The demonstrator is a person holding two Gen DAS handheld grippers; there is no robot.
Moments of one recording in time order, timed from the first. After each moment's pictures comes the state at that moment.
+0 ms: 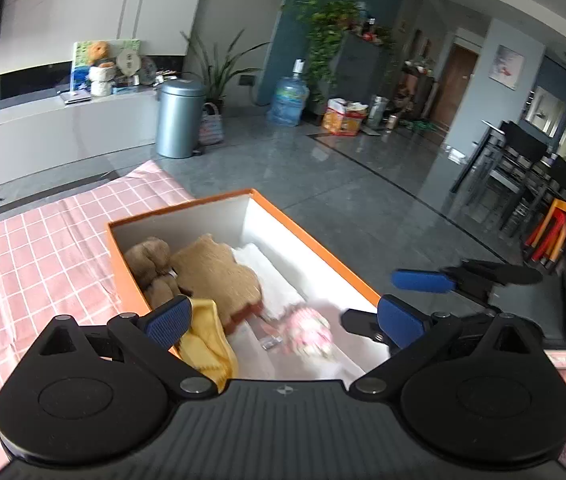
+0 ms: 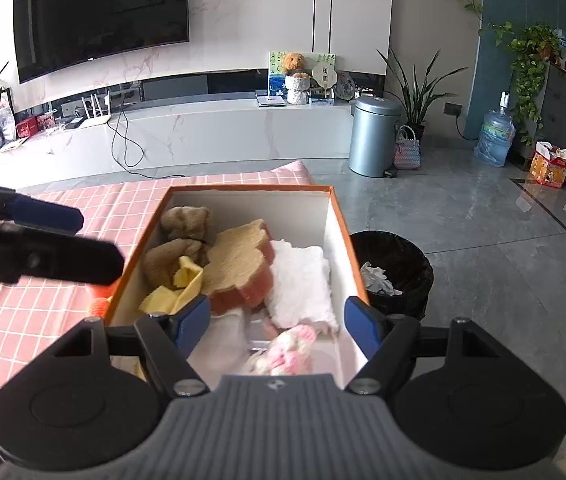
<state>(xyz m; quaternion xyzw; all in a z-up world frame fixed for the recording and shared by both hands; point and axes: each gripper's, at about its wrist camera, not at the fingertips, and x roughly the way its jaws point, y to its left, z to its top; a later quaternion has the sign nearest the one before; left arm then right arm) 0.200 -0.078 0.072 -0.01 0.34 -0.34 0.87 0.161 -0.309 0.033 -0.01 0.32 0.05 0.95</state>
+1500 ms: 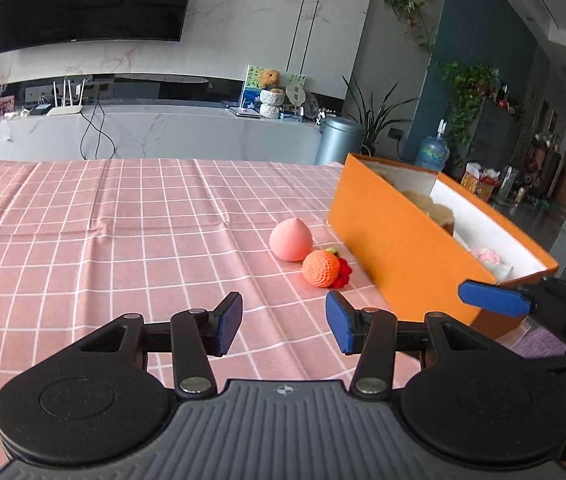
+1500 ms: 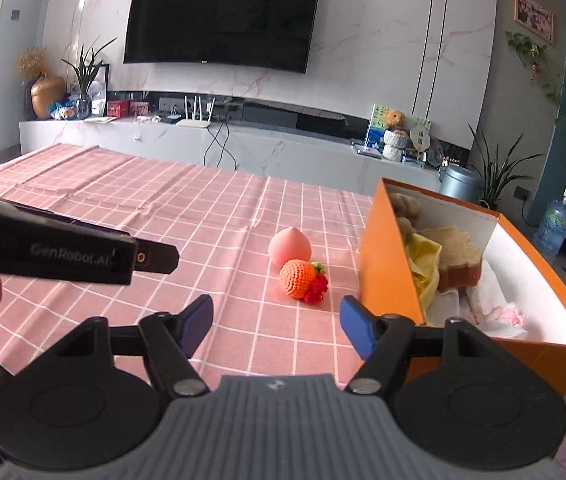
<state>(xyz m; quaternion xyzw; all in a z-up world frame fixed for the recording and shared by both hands) 0.093 0.082 -0.026 -0.06 0.28 -0.12 0.95 0.071 -0.118 -0.049 -0.10 0.23 0.15 0.96</state>
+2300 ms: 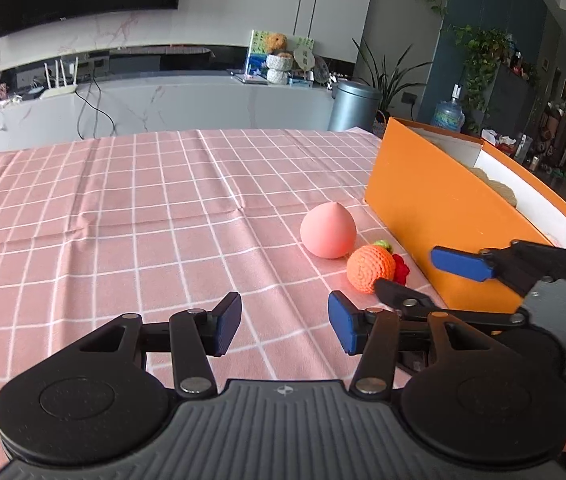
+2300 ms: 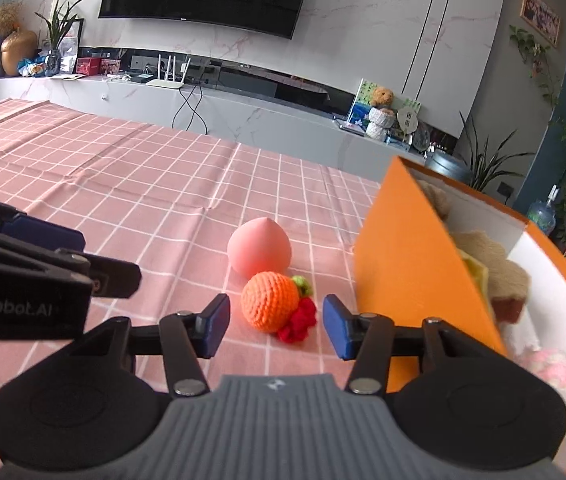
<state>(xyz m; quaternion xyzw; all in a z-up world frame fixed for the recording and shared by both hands) 0.171 0.080 -0.054 -0.04 0.33 -0.12 0.93 0.188 -0.084 -0.097 -0.15 0.26 0.10 0.95</state>
